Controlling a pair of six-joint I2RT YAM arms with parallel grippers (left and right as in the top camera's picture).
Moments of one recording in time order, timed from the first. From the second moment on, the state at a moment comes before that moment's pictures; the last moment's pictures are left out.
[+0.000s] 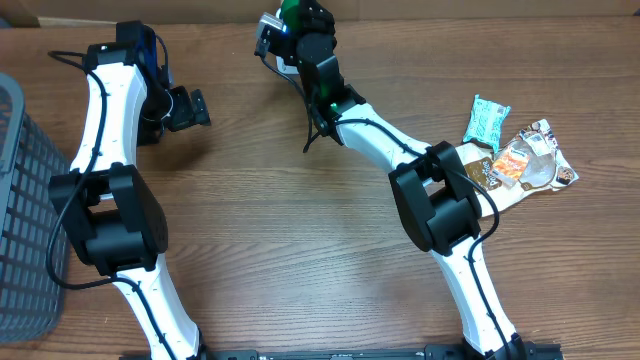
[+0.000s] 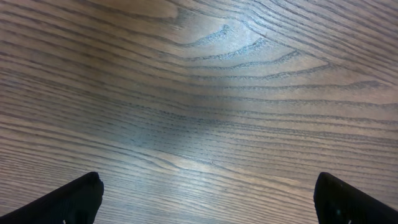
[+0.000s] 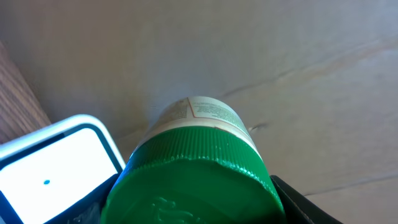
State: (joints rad) left arm 0.13 2.17 1.94 -1.24 0.06 -0.22; right arm 0.54 2.48 1.94 0.49 0.36 -1.11
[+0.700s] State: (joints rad) left arm 0.13 2.17 1.94 -1.24 0.06 -0.22; right arm 0.51 2.53 1.94 0.41 0.25 -1.22
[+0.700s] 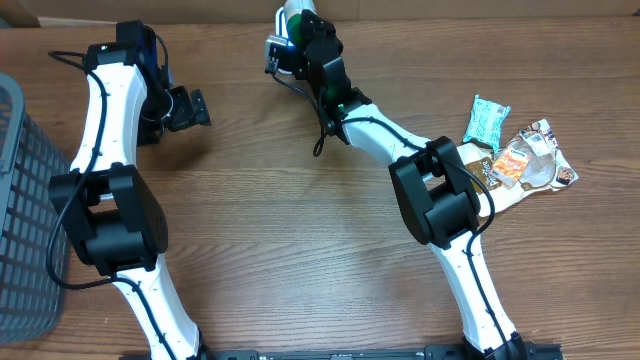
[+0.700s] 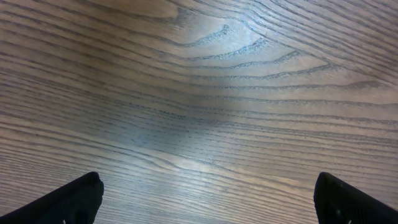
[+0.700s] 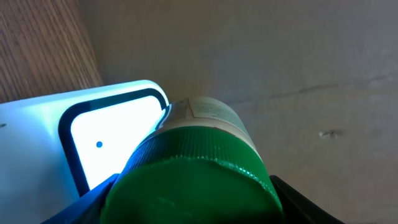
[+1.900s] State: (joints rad) left arm 0.13 2.17 1.94 -1.24 0.06 -0.22; right arm 0.58 2.20 1.93 -0.07 0.24 -0.79
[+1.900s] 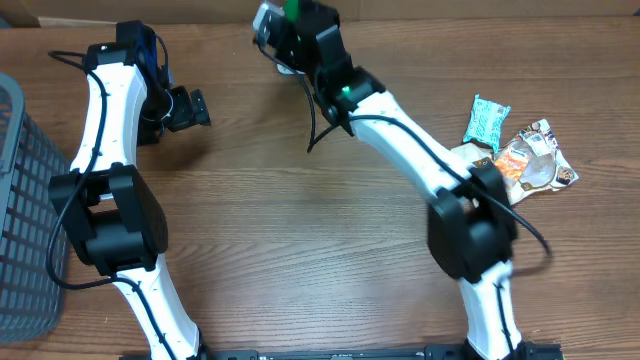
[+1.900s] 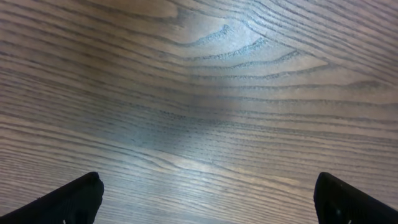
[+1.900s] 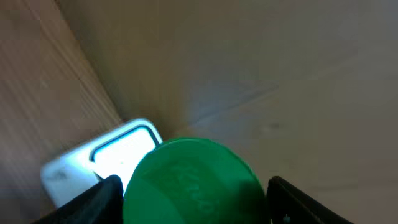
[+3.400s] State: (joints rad) left arm 0.13 2.17 1.94 -1.24 0.06 -0.22; right arm 0.53 2.20 1.69 -0.34 0.09 0.29
